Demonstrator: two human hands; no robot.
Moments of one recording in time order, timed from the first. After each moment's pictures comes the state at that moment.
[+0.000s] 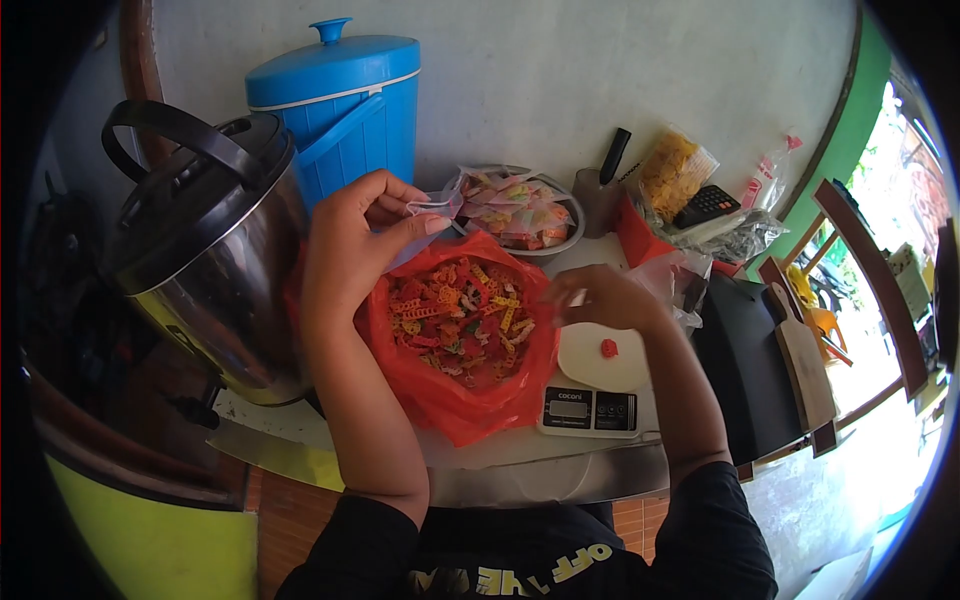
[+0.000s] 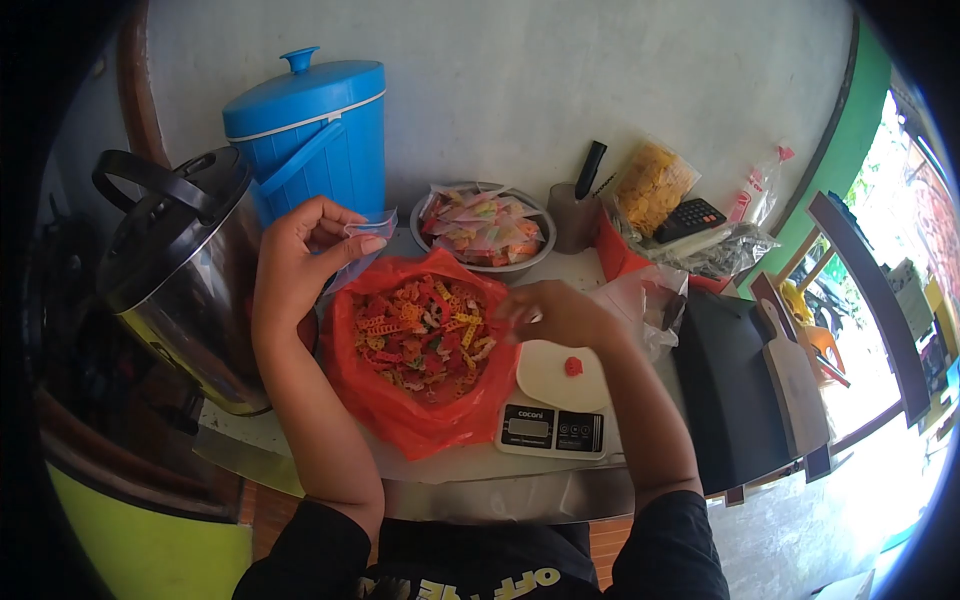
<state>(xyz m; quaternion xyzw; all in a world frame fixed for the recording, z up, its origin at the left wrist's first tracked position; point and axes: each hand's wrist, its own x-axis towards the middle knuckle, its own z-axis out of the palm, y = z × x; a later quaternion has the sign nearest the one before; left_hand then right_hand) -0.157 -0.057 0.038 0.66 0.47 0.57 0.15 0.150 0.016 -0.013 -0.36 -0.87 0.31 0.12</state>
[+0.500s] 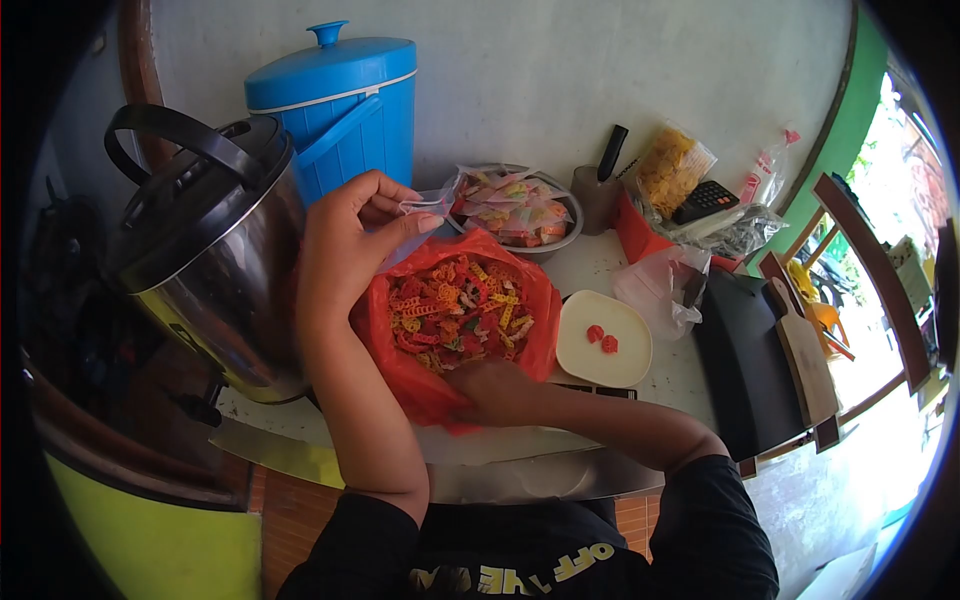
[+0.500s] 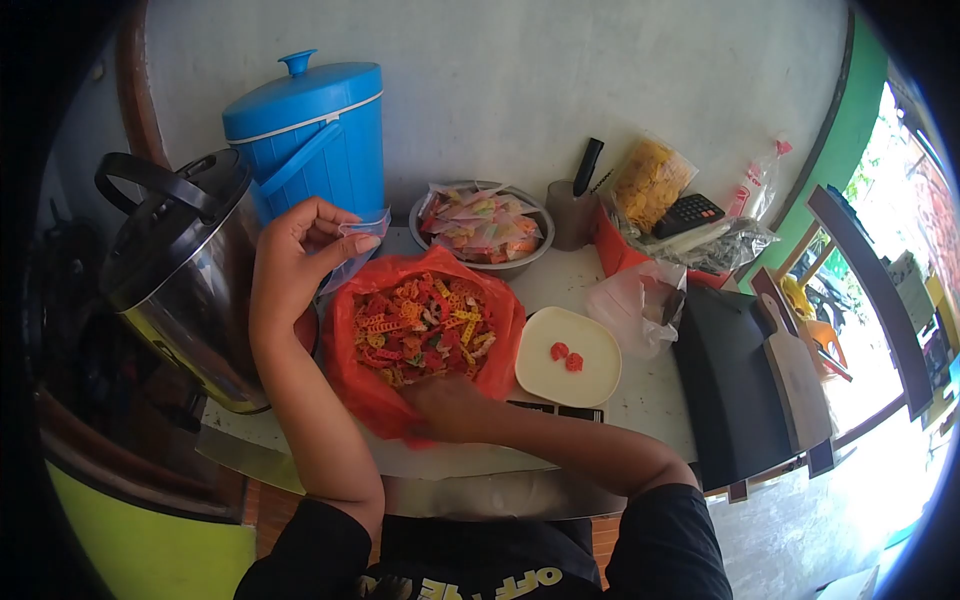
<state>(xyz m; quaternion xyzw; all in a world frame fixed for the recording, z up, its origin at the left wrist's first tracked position) -0.158 -0.060 0.039 0.66 0.47 0.57 0.15 0.046 -0.066 -0.107 -0.24 -0.95 0.19 0.07</state>
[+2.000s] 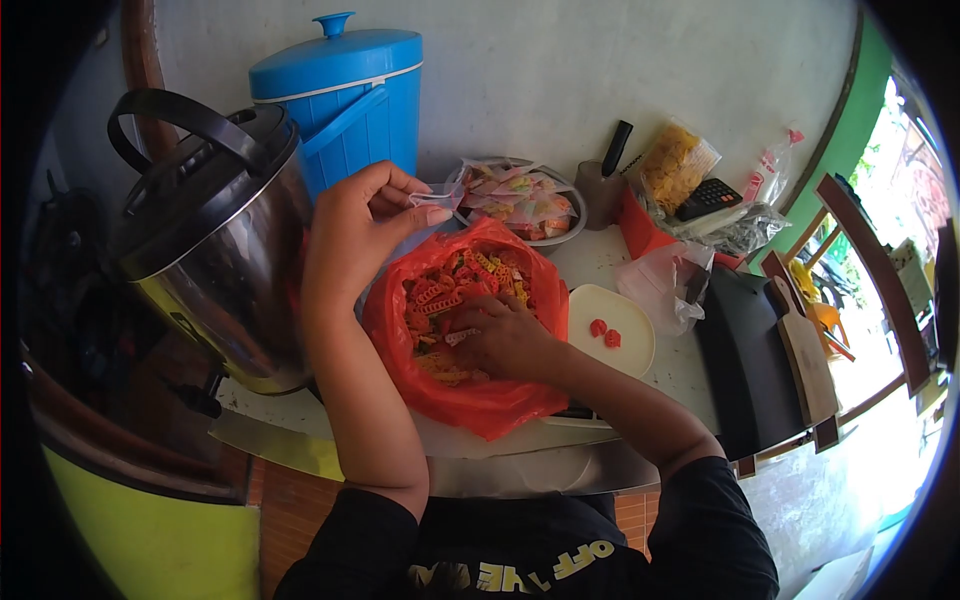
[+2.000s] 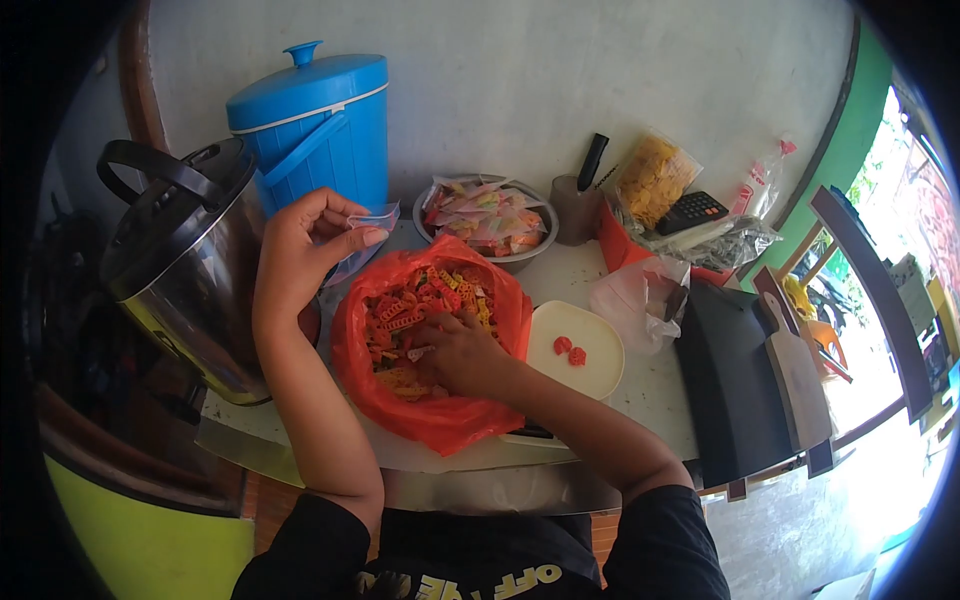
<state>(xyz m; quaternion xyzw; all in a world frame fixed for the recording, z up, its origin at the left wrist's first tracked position) -0.156 -0.062 0.039 0.66 0.48 0.55 0.16 0.057 -0.024 -0.109 -0.21 -0.97 -0.04 0.13</state>
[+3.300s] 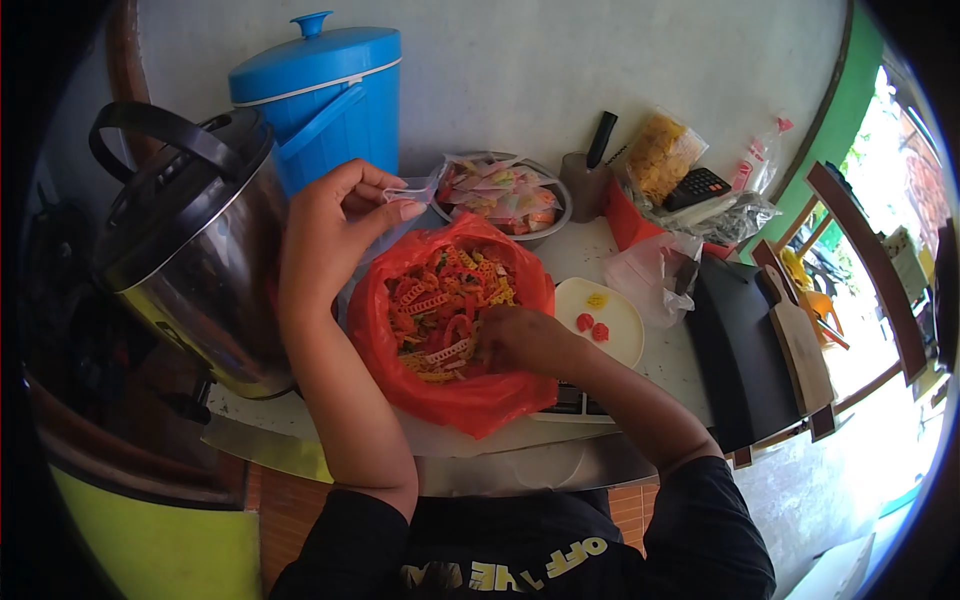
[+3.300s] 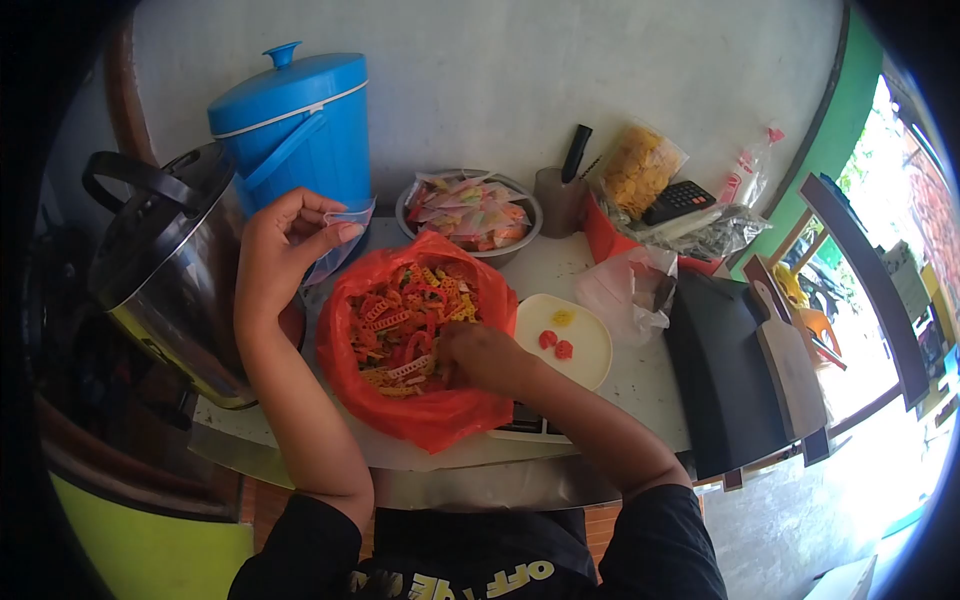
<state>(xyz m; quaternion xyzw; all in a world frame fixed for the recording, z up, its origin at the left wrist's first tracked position) -0.158 -0.060 0.039 0.67 0.49 0.54 0.15 0.098 -0.020 -0.097 -0.26 -0.94 0.16 0.15</state>
